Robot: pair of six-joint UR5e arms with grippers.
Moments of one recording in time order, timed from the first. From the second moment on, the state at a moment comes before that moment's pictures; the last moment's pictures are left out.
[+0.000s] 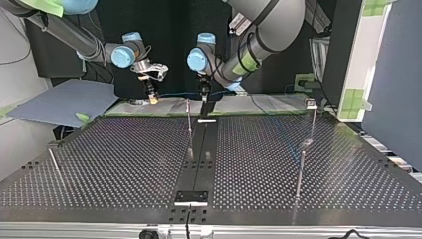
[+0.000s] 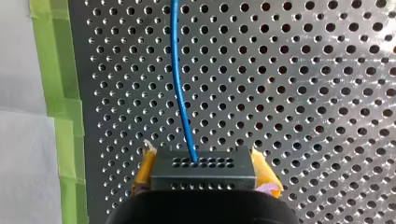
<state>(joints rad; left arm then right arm) -0.66 -2.56 -1.48 -2.55 -2.10 -1.66 1.88 -0.70 1.77 -0.87 1.30 1.56</state>
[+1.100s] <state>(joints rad) -0.63 -2.58 -1.40 -2.59 -2.01 -1.68 1.85 -0.70 1.76 -0.92 1.31 1.59</state>
